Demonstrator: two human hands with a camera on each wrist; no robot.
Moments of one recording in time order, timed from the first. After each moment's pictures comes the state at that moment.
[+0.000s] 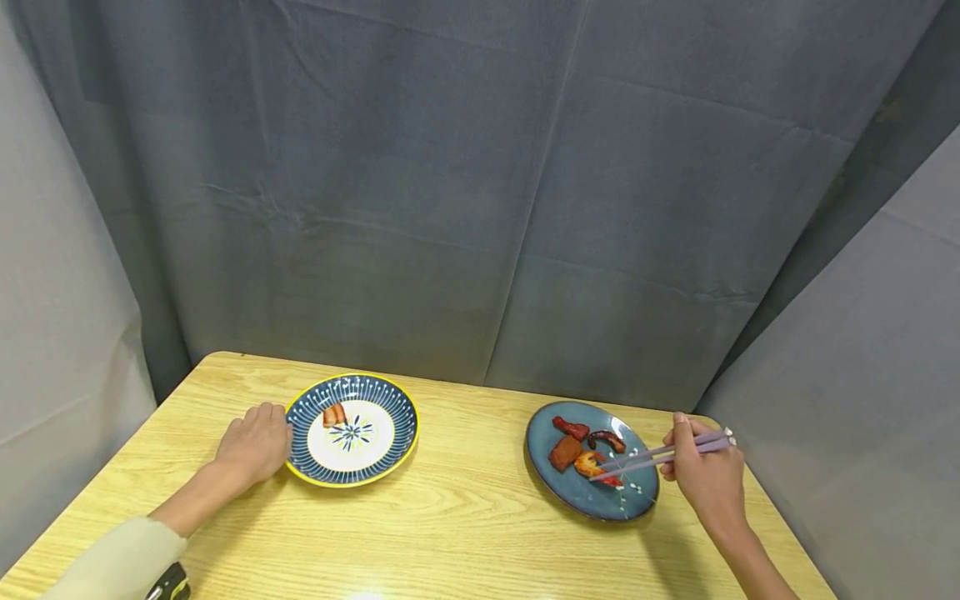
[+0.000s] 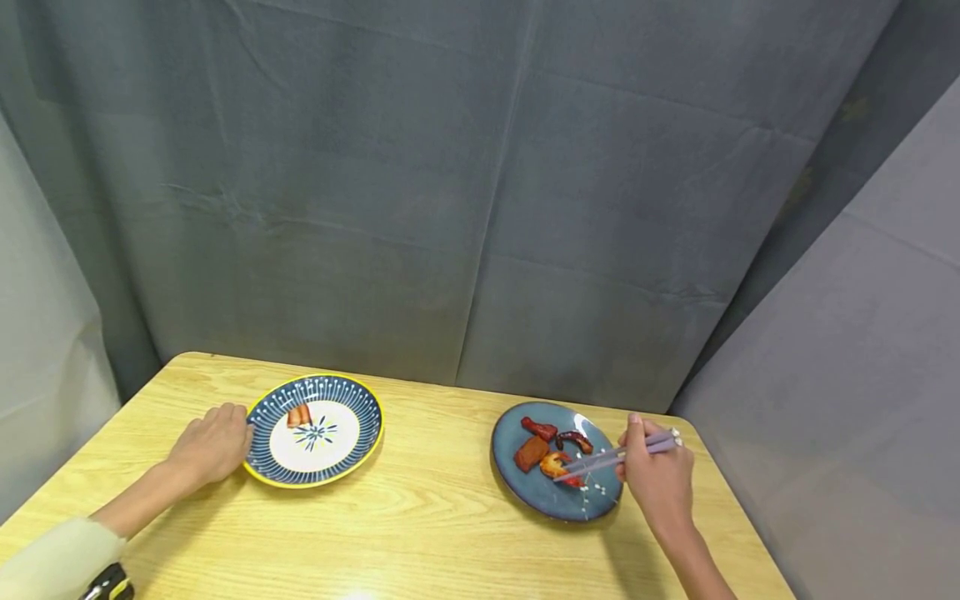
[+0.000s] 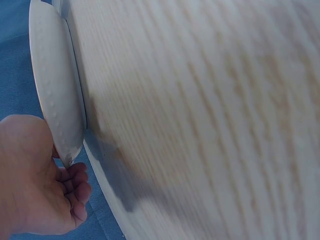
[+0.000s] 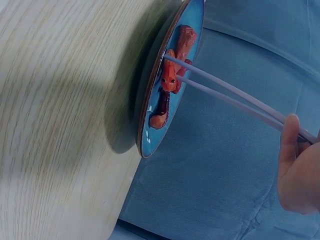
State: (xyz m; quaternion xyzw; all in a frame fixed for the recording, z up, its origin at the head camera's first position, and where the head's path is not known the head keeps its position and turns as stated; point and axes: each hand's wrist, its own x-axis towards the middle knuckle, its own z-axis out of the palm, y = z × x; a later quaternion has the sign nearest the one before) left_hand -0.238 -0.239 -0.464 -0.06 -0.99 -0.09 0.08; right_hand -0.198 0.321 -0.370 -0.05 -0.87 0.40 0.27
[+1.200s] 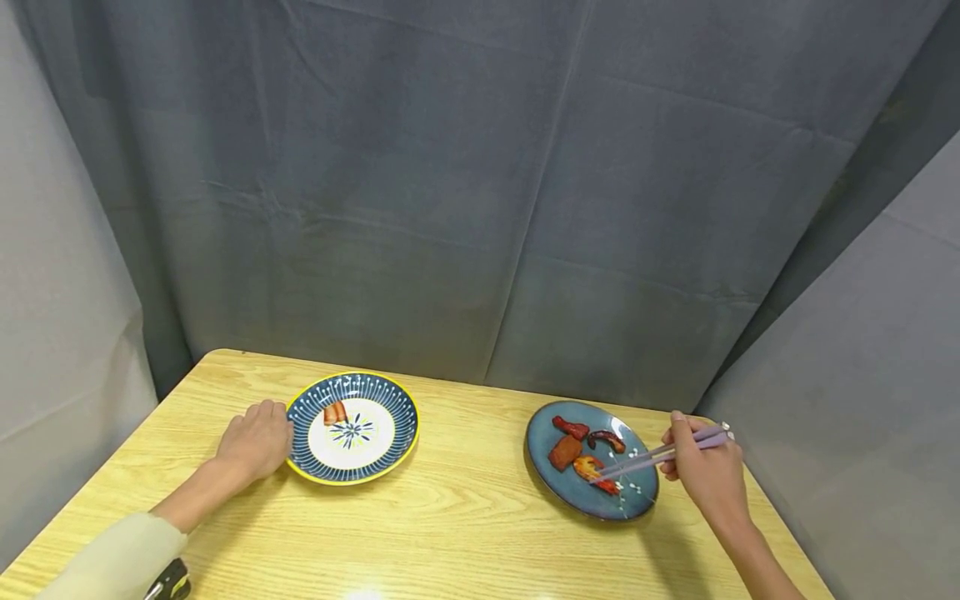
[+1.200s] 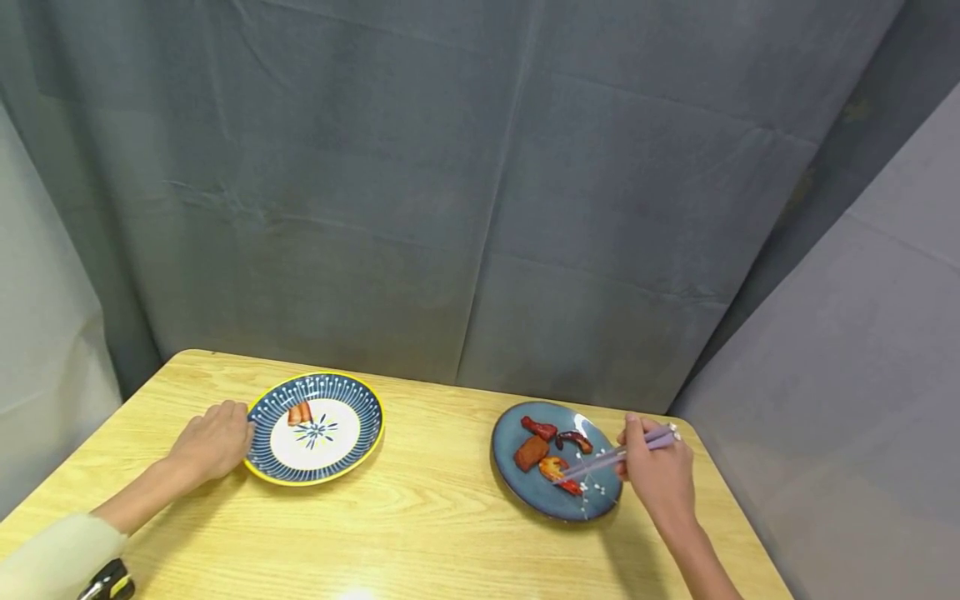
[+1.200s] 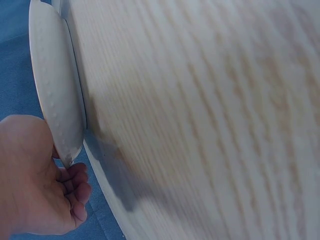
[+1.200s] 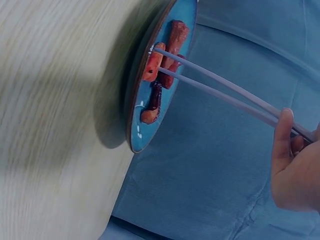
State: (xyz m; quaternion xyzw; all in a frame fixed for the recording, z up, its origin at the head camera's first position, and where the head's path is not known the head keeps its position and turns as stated) left_hand -0.238 -0.240 -0.464 -0.07 -0.99 -0.09 0.10; right_hand -0.198 0.324 -0.363 -0.06 -0.88 0.41 0.22
